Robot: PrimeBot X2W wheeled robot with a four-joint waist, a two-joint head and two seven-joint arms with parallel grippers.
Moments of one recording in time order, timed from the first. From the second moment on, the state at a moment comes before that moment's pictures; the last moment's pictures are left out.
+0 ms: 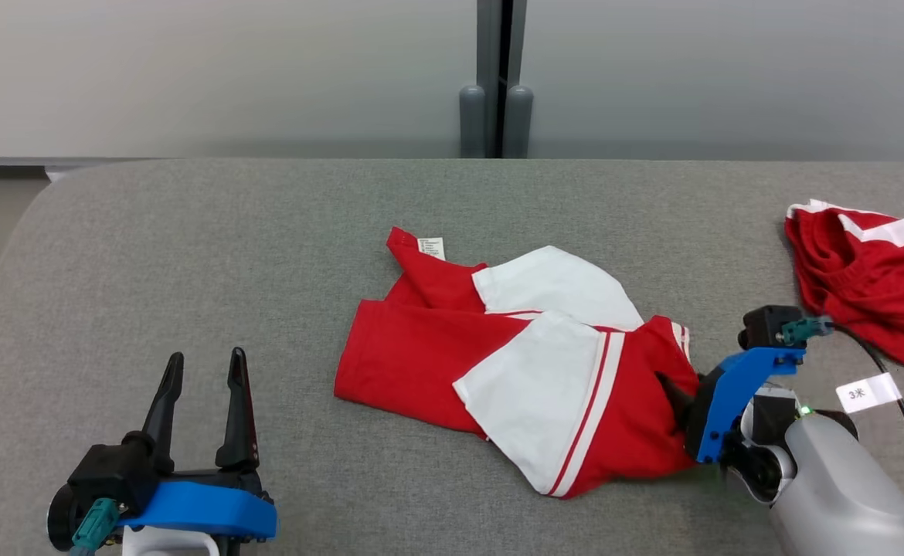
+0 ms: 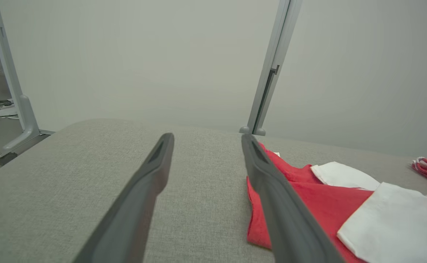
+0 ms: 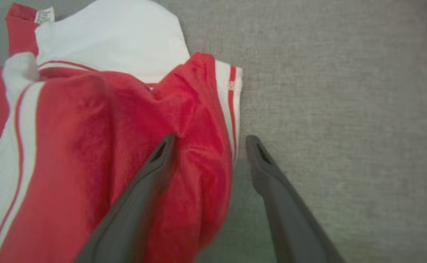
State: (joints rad) left arm -0.05 0.17 -0.15 0.18 -0.36 -0.02 -0.26; right arm -0.55 -0.16 0.19 0.88 0.49 0.13 0.25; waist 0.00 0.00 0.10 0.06
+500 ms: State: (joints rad) left arm -0.07 0.16 -0.14 0.20 -0.35 -0.04 -0.26; right arm -0.60 -0.19 0.24 0.98 0.55 0.13 0.22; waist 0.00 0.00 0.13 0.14
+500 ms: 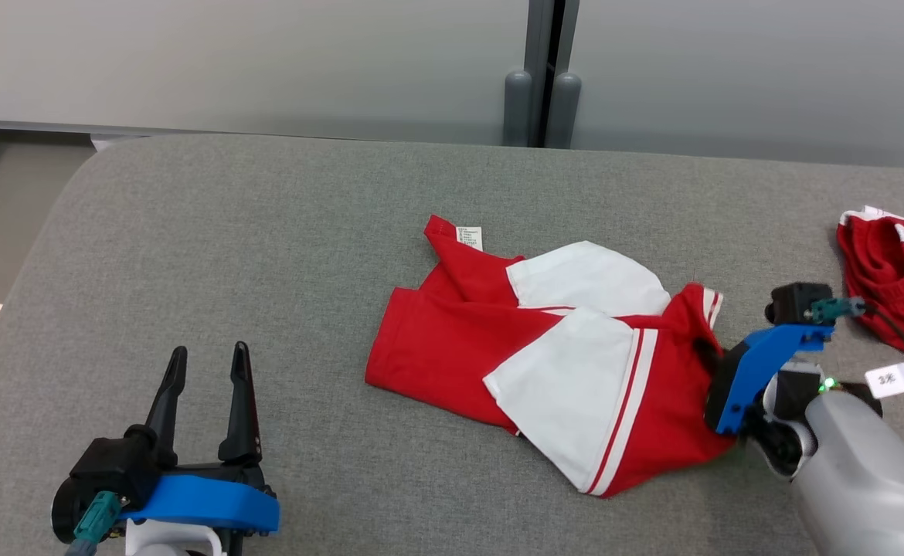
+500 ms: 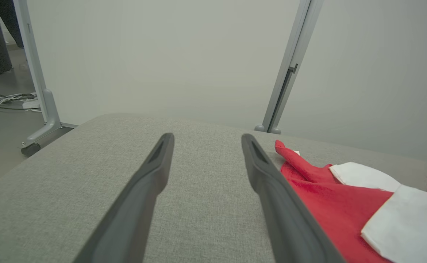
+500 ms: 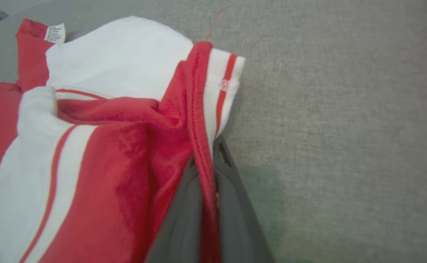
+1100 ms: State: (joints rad) left arm -0.21 0.09 -0.18 0.20 -0.32 -0.09 -0.26; right arm -1.03 -0.43 0.32 1.04 0.51 0.13 0.12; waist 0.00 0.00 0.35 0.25
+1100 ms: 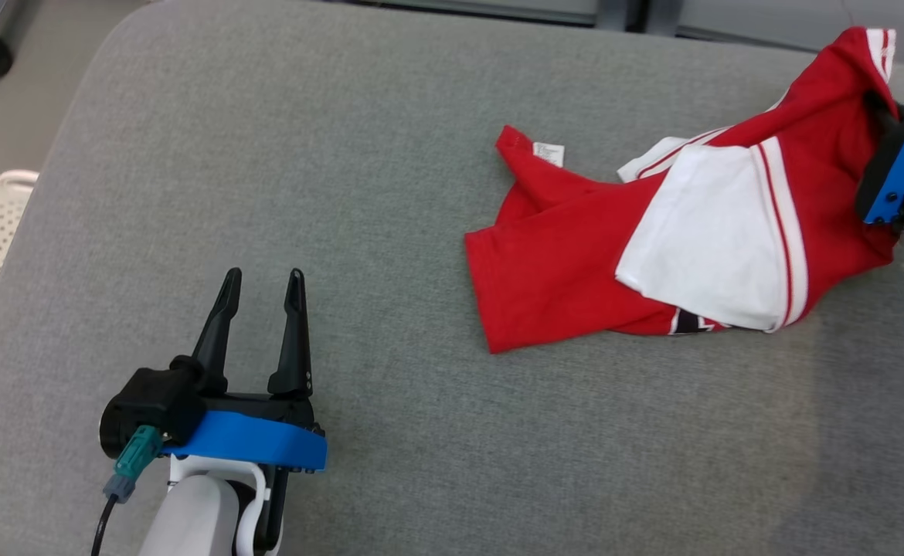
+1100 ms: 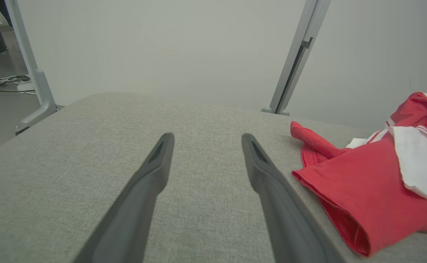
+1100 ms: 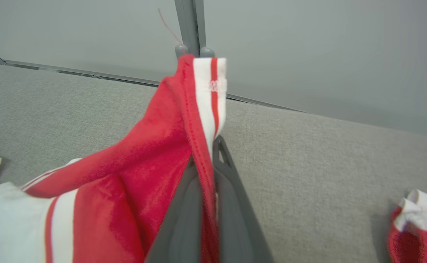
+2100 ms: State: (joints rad) left arm -0.14 0.08 -0.14 0.27 -0.30 -0.12 -0.26; right arm -0.73 -0.19 0.71 0.91 0.46 0.13 -0.17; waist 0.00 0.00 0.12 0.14
